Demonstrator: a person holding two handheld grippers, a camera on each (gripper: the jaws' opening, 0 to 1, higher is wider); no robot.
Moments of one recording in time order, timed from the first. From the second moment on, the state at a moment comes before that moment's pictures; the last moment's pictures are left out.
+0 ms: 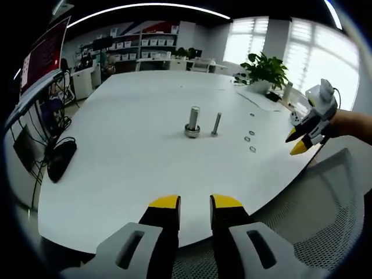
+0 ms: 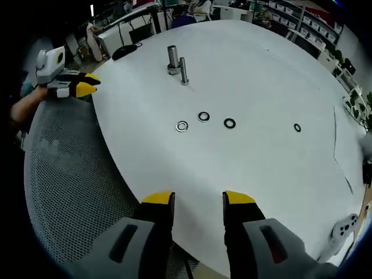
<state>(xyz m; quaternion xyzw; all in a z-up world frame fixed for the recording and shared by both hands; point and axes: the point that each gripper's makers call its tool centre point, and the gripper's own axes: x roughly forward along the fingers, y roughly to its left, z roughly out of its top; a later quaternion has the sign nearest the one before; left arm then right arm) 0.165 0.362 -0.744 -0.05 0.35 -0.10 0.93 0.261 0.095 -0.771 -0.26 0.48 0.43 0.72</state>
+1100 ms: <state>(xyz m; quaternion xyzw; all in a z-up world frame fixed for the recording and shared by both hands) 0.164 0.373 -0.754 -0.04 0.37 -0.08 0.93 0.283 0.155 -0.793 -0.32 0.49 0.51 0.62</state>
